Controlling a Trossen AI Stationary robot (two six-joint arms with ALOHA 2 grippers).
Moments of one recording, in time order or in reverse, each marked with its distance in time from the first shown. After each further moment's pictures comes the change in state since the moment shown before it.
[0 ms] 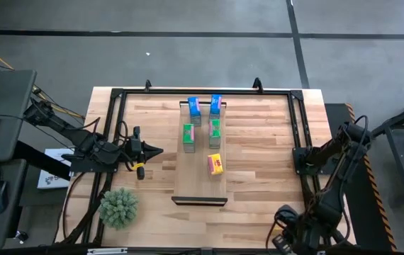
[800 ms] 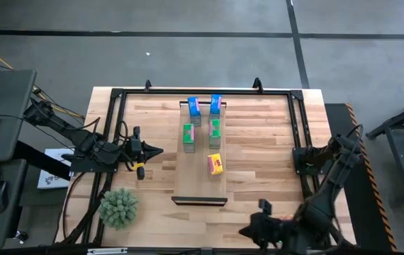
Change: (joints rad) left arm 0.000 0.000 0.000 -0.001 0.000 0.007; right arm -0.103 0.189 0.432 0.014 0.711 -1.000
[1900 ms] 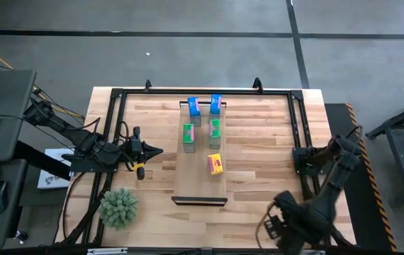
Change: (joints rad) left arm 0.000 0.000 0.000 -0.018 0.000 -0.010; right arm -0.008 0.019 0.006 -0.676 -0.612 0.994
